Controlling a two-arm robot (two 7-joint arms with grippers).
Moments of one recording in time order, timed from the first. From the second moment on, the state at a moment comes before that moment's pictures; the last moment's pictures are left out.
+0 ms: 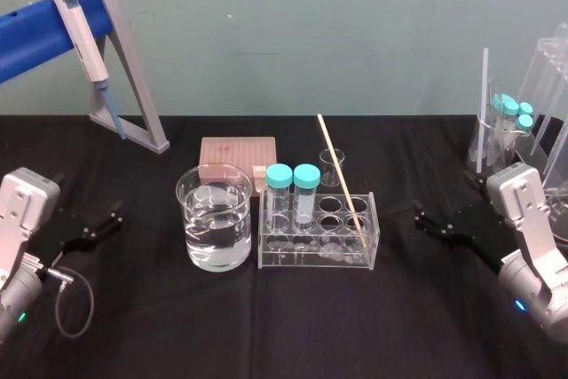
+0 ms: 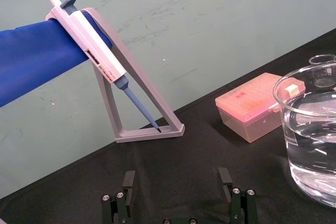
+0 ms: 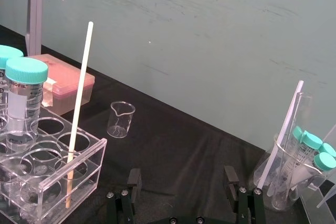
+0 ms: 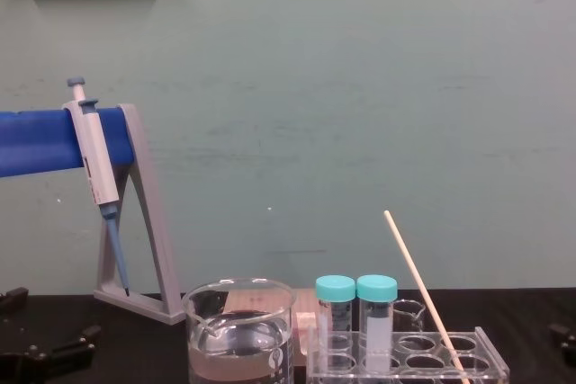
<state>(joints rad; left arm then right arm) -0.20 0.60 0.45 -1.41 -0.25 -0.12 0.03 0.20 0.60 -0.45 -1.41 0.25 -0.12 -0.03</state>
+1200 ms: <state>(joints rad) -0.20 0.60 0.45 -1.41 -0.25 -0.12 0.03 0.32 0.61 -0.34 -1.58 0.51 0.17 0.23</state>
